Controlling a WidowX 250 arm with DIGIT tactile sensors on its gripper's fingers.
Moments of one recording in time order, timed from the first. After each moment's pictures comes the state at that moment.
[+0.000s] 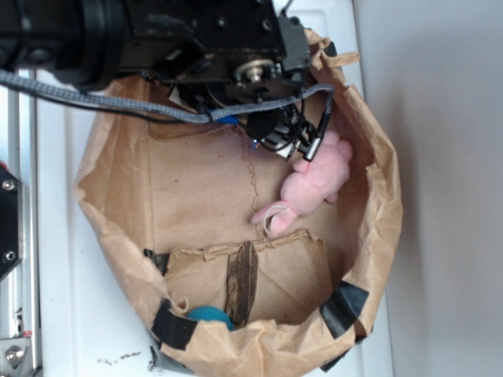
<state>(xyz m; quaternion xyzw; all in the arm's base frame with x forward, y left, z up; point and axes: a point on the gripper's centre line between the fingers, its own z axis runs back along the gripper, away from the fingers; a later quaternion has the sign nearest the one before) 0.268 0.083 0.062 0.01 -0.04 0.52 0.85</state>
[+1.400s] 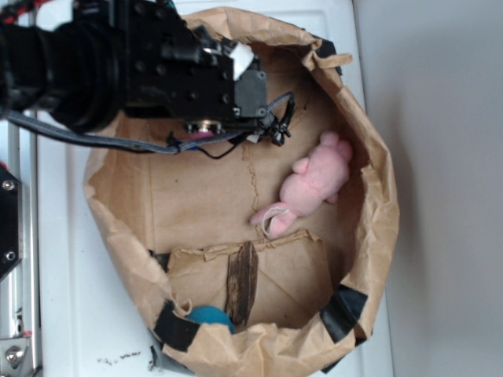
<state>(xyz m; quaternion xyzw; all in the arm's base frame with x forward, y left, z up) 0.261 0.080 0.022 0.06 -0.11 0.50 0.86</state>
